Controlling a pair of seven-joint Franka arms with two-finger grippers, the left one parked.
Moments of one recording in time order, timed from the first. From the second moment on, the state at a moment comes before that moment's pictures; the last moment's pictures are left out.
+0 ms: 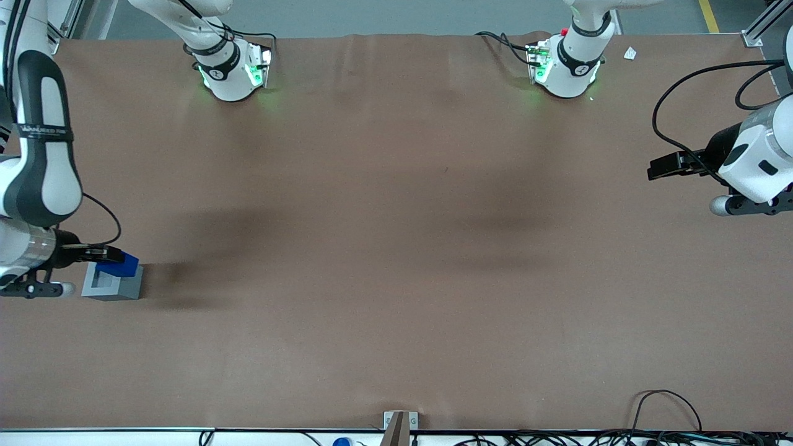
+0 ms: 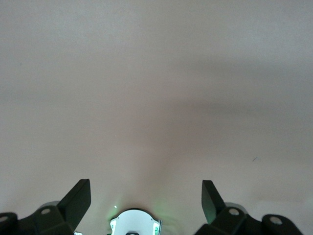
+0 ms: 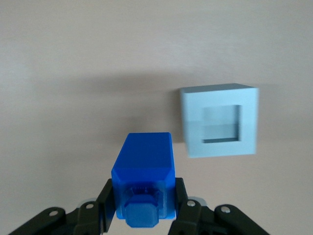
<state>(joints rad) -0.13 0.45 -0.12 -1.60 0.08 1.93 -0.23</state>
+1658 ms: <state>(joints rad) -0.22 0.64 -0.12 -1.39 0.03 1.90 -0.38</state>
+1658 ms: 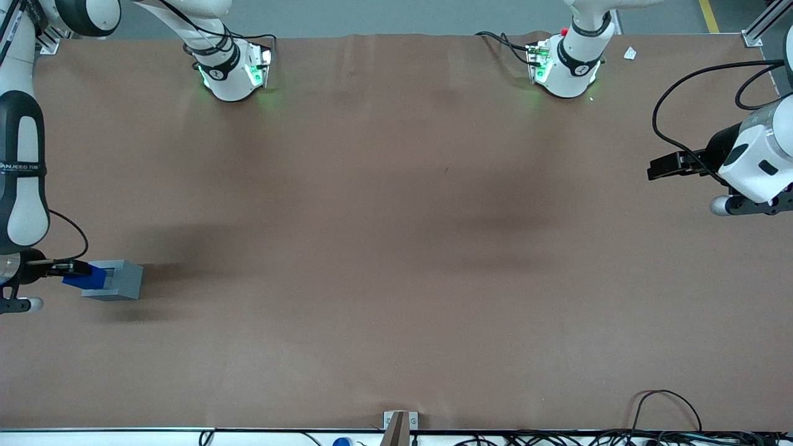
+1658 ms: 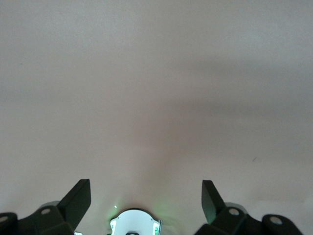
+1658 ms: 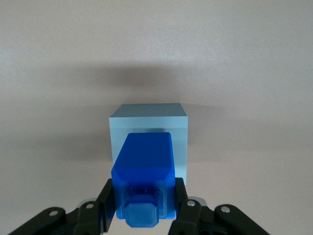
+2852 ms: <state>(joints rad) -0.23 0.67 -0.13 -1.39 0.03 1.89 -0.40</state>
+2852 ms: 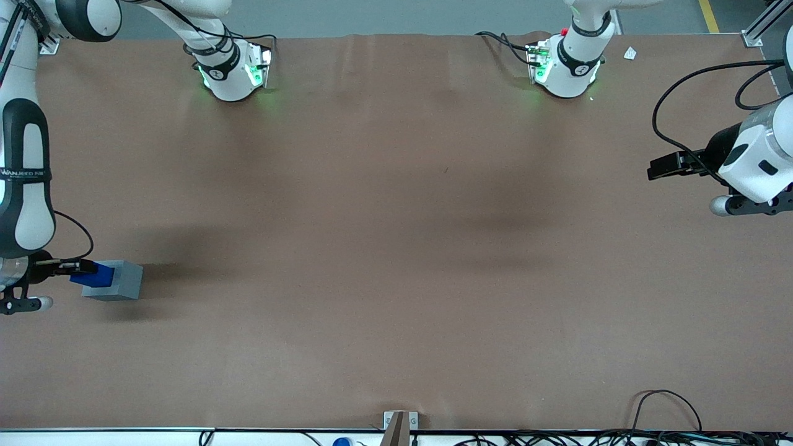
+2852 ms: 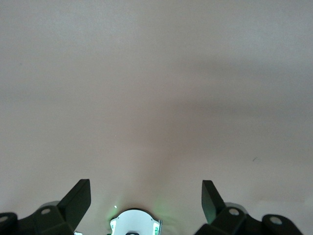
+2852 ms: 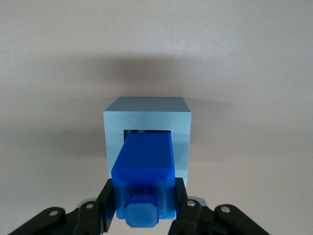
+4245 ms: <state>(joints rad) -0.23 0.67 -0.13 -1.38 0.03 1.85 -0.40</state>
